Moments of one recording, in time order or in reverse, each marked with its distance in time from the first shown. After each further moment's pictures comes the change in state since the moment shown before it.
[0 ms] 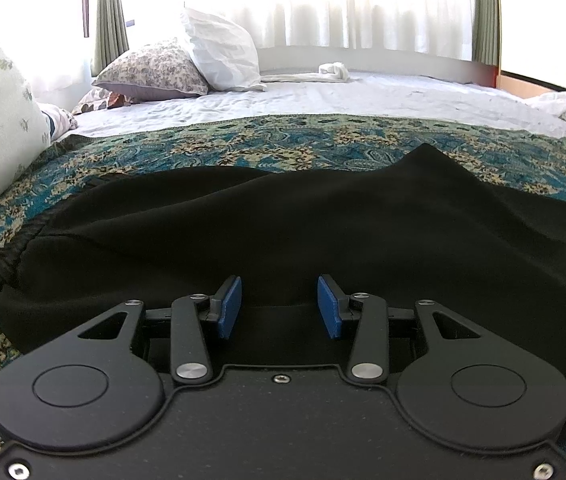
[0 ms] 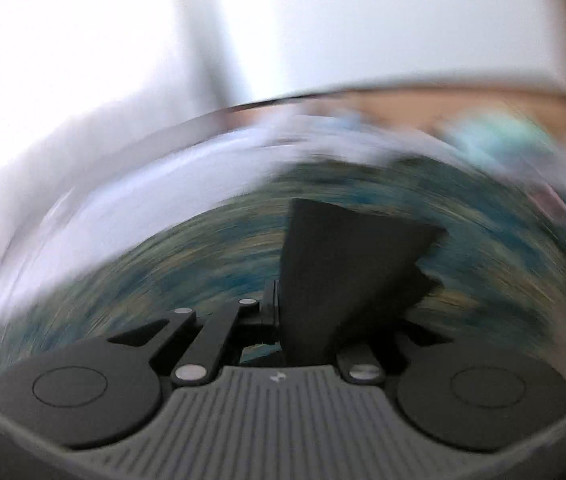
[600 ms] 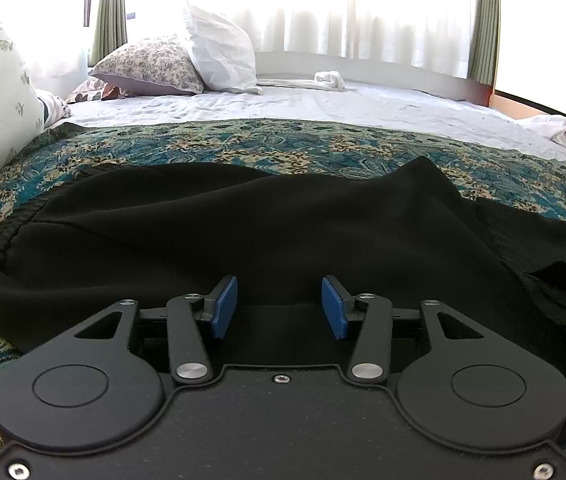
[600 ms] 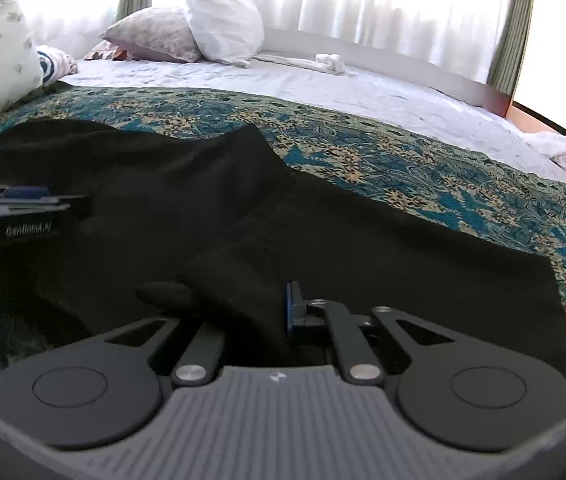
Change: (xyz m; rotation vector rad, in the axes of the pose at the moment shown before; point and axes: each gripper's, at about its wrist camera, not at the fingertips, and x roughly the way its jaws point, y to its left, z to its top) left arm -0.002 0.006 -0.004 -0.067 -0.019 -0.048; right arm -0.030 0.242 -0.126 -0.453 0.179 0.305
